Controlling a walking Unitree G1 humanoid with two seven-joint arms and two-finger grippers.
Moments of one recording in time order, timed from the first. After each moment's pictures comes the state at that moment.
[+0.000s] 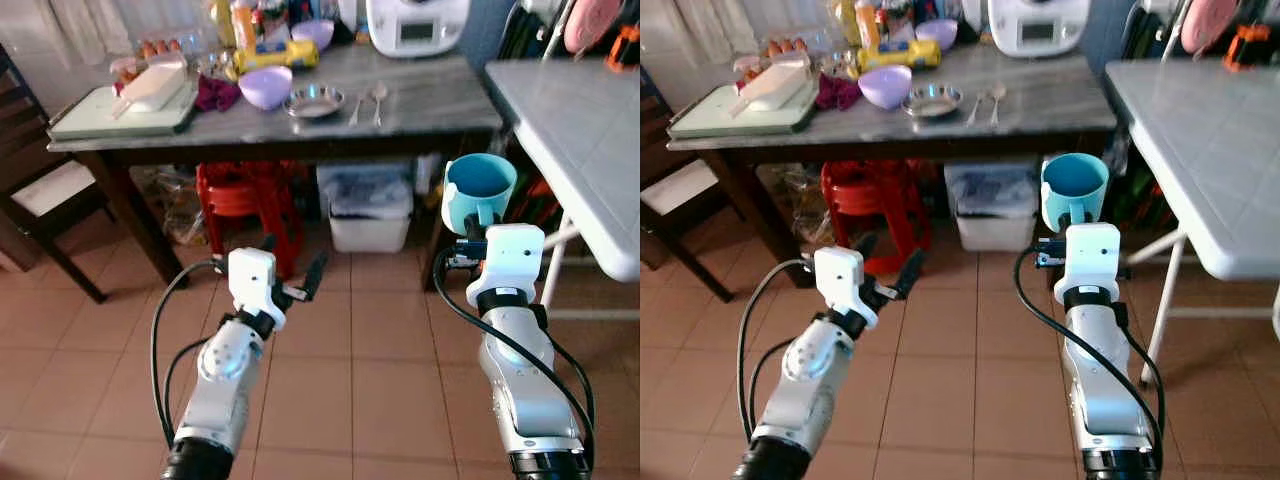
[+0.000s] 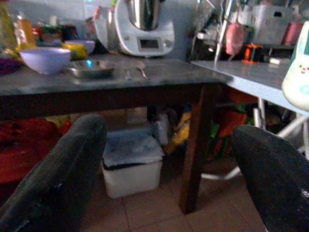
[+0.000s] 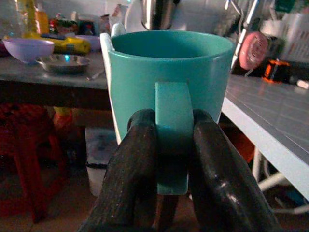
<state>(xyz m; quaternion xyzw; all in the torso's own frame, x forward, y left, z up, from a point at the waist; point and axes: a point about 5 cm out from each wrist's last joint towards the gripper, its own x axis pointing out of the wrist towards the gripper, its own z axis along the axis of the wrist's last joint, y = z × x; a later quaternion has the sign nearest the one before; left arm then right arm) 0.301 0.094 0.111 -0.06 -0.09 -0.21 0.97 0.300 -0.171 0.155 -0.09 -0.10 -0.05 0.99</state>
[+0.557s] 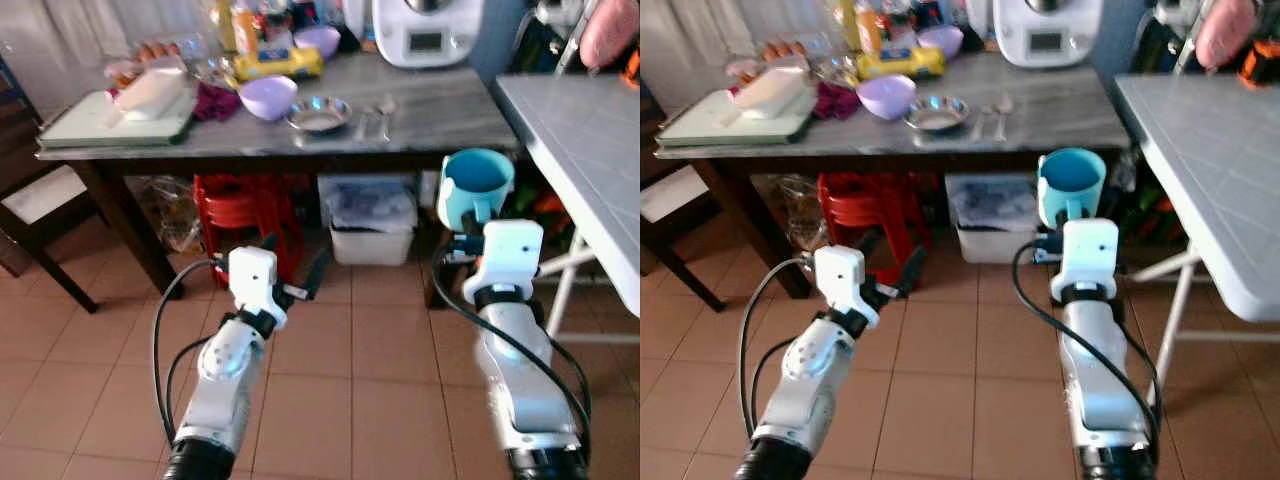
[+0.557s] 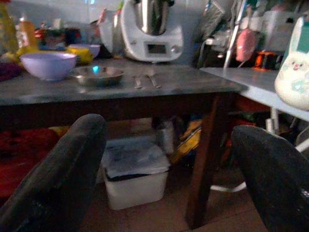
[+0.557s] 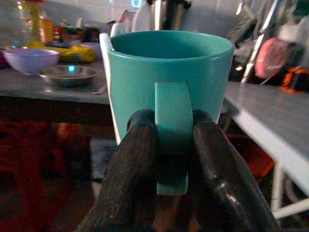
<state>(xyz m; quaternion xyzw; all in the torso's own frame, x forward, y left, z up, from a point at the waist) 0.300 0.097 0.110 -0.06 -0.09 -0.20 0.97 0.302 -0.163 0.158 -0.07 -0.10 -0.04 0.99</state>
